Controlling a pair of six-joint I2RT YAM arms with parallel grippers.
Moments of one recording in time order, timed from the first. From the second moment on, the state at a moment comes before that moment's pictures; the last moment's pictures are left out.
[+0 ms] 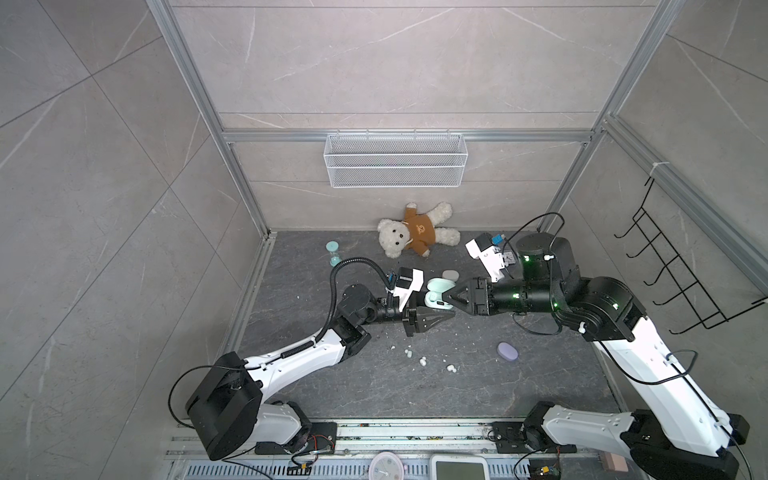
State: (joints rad) left arm -0.84 1.34 0.81 0.86 0.80 -0.32; right arm 0.72 1.19 1.67 -1.07 -0.38 0.58
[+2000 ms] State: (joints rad) left arm -0.78 0.76 0.58 0.35 0.69 -0.16; right arm 1.00 1.80 1.17 -0.71 0.07 0.51
